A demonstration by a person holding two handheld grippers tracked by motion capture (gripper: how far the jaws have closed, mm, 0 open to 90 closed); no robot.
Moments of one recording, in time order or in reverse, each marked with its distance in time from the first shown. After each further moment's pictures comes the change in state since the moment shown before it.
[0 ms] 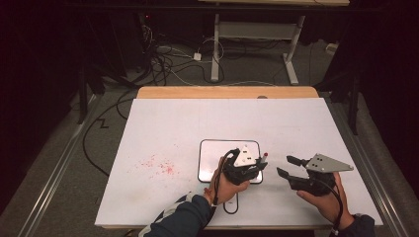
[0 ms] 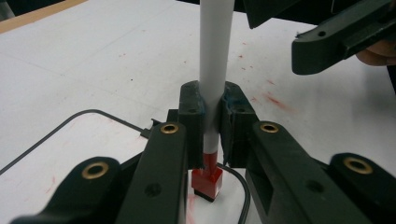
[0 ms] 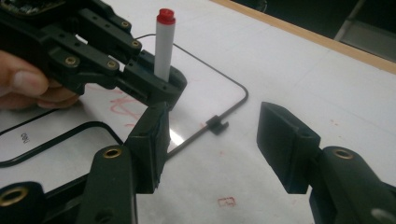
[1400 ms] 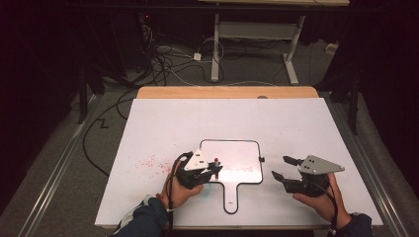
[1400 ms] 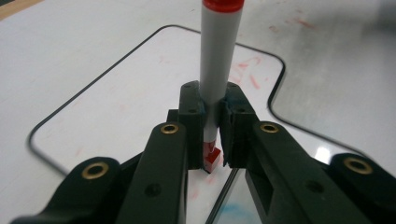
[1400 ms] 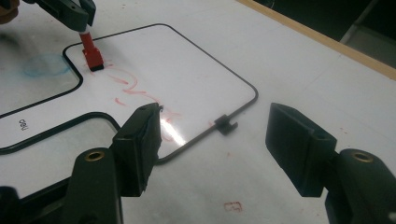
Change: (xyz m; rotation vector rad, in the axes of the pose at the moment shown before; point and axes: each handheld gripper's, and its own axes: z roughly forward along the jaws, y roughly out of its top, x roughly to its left) left arm 0.034 -0.047 -0.114 0.114 0.088 0.001; right arm 0.009 0.003 0.008 0.032 0.006 -0.075
